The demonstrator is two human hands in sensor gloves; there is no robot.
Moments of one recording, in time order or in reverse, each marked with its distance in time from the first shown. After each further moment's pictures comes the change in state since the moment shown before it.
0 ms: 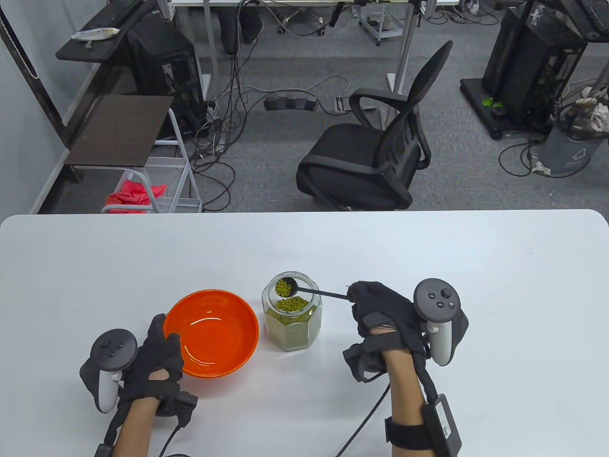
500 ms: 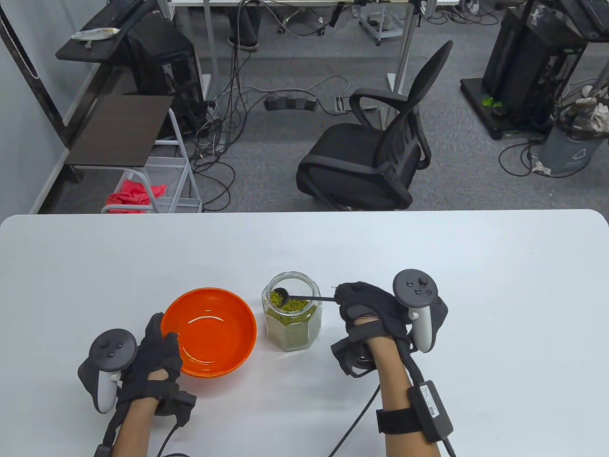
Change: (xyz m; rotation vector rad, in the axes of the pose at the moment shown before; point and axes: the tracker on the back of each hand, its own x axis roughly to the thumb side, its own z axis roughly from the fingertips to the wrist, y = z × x) left_hand 0.001 0.003 0.000 0.028 -0.007 -0.031; right_hand -0.014 0.019 -0.023 0.050 0.133 0.063
